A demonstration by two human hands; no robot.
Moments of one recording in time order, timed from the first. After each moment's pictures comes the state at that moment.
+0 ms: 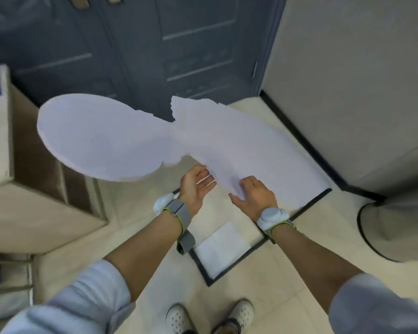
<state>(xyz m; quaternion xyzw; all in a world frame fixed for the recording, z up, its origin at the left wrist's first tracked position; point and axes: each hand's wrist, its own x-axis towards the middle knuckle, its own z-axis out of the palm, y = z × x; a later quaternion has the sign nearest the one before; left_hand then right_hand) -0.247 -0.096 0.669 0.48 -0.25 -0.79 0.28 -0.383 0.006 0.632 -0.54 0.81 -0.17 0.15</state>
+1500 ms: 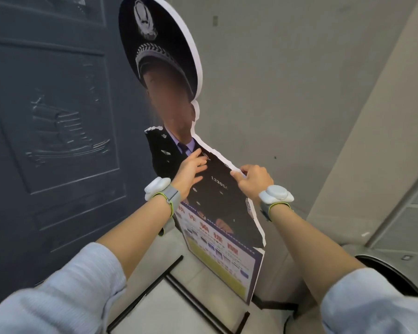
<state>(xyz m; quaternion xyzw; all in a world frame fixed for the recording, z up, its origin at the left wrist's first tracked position) -0.746 -0.125 0.948 0.21 -0.62 -0.71 0.25 -0.863 0.009 0.946 -0.36 0.88 -0.29 -0.05</state>
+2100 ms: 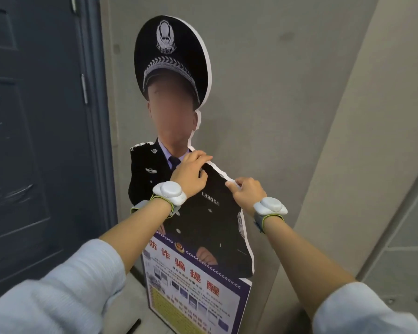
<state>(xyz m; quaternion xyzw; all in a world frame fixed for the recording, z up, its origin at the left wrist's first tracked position) -1.018 -0.150 1.008 0.09 -0.91 -0.19 0.36 -1.108 0.008 0.999 -0.31 0.89 -0.32 -0.07</state>
